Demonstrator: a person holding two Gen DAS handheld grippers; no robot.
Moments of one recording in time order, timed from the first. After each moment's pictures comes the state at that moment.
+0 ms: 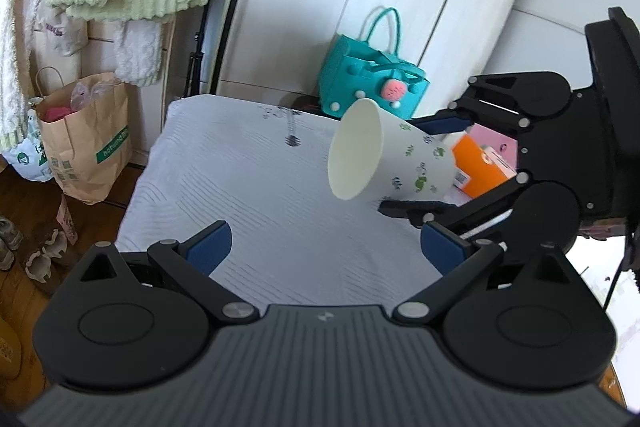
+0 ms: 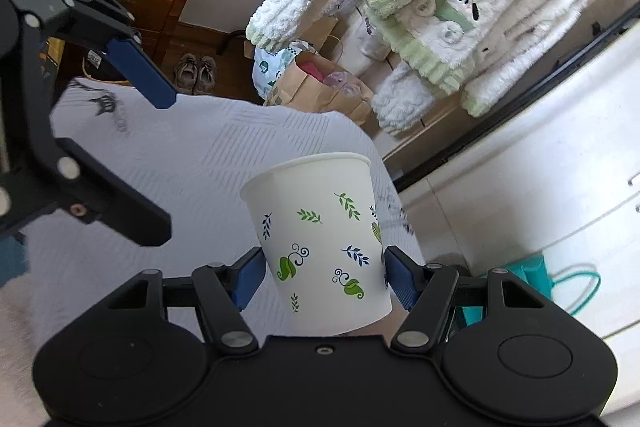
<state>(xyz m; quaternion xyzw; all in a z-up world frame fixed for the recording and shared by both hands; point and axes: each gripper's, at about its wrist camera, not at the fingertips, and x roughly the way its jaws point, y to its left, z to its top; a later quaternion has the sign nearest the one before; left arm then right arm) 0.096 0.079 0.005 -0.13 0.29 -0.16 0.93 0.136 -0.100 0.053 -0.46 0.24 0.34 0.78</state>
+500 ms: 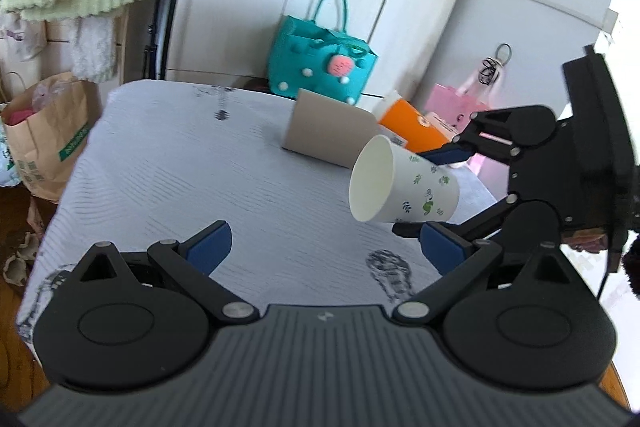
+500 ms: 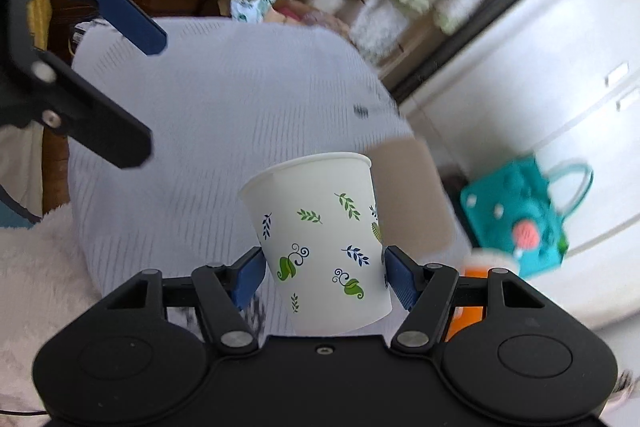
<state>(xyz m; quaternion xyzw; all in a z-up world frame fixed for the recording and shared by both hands) 0.068 0.028 0.008 -0.11 0.30 -0.22 0.92 0.105 -0.177 0.033 -0.42 0.33 0.27 0.80</state>
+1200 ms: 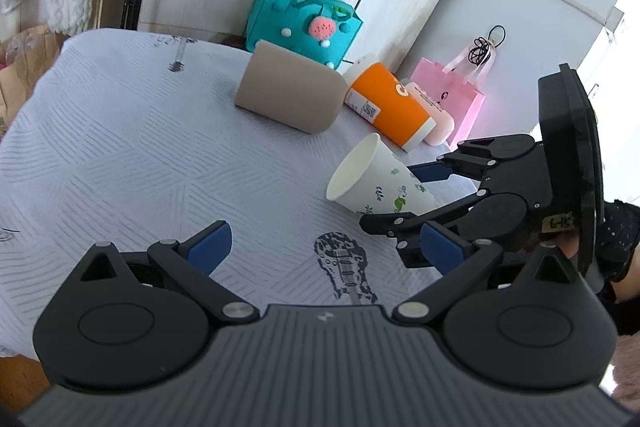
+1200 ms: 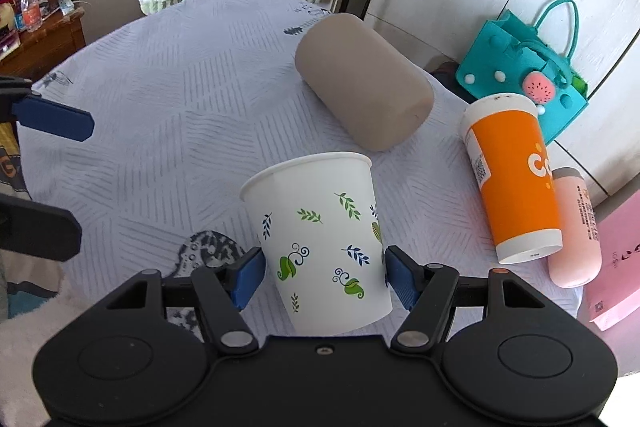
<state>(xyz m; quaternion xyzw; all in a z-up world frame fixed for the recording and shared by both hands) 0.089 -0.015 -0.010 -0.14 0.36 -0.24 0.89 0.136 -0.235 0.003 -0.24 0.43 0.22 0.84</state>
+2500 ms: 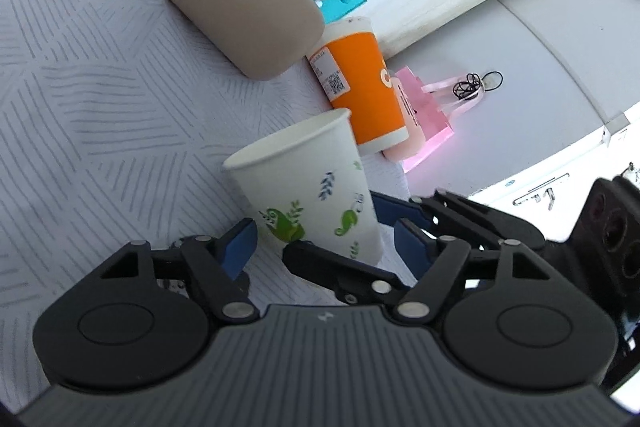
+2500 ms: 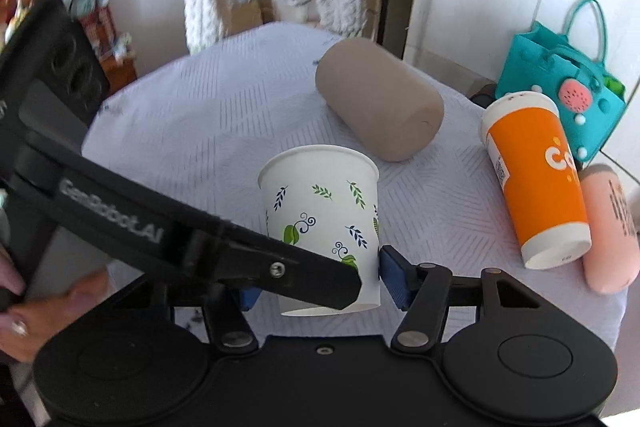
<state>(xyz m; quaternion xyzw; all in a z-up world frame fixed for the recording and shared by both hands) 0.152 -0.085 -0.066 -0.34 0.40 -0.26 0.81 0.132 -0.281 0.007 -0.14 0.39 0.32 0.85</state>
